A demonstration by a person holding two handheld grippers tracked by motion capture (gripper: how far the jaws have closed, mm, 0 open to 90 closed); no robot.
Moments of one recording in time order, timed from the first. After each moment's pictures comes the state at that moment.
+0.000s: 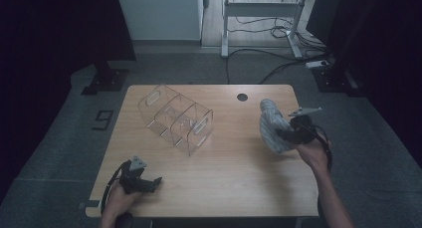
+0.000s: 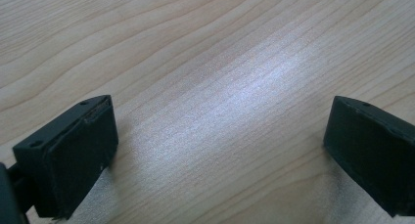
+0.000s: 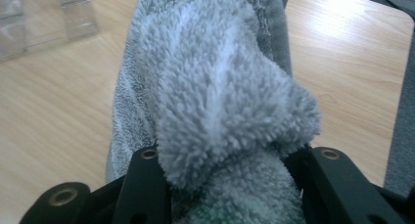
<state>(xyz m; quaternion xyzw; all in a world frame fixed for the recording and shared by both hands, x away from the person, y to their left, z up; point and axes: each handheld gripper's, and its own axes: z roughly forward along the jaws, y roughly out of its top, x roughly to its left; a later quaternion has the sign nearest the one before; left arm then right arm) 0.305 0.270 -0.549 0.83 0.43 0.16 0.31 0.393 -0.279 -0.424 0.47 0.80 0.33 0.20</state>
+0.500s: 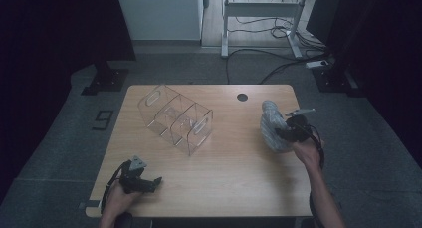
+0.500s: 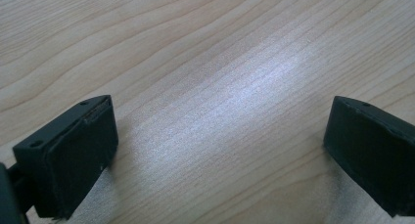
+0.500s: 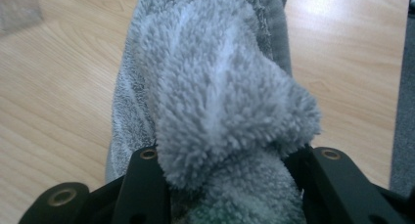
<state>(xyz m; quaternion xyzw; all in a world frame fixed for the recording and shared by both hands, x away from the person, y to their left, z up) 0.305 0.269 -0.549 0.83 0.43 0.16 0.31 0.419 -0.282 -0.463 0.50 0.79 0.31 0.21</state>
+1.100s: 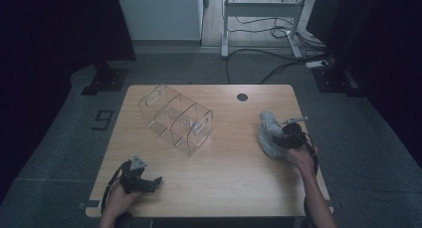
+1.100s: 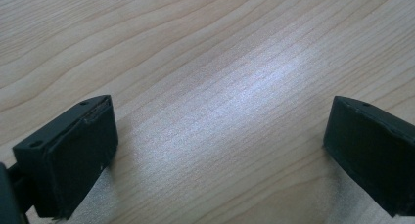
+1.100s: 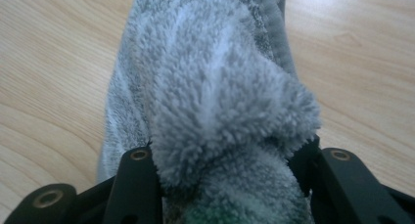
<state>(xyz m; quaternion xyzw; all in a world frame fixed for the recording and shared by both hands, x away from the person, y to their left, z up) 0.305 0.268 -0.549 0.83 0.43 0.16 0.31 0.426 -0.284 -0.513 0.51 0.79 0.28 0.19</state>
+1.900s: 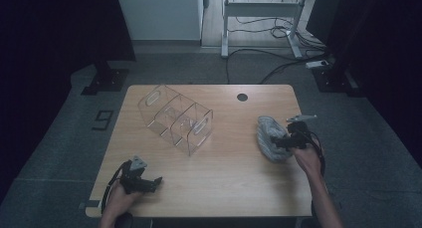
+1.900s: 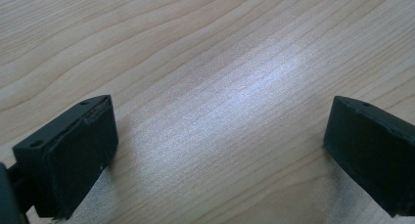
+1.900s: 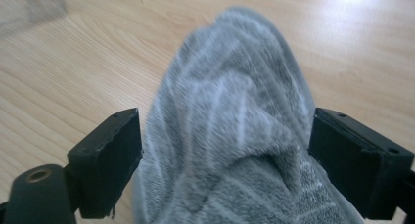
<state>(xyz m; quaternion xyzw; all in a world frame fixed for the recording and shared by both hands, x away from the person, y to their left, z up) 0.305 0.268 -0.549 0.83 0.43 0.16 0.31 0.409 -0.286 -0.475 0.48 0.79 0.35 0.18</state>
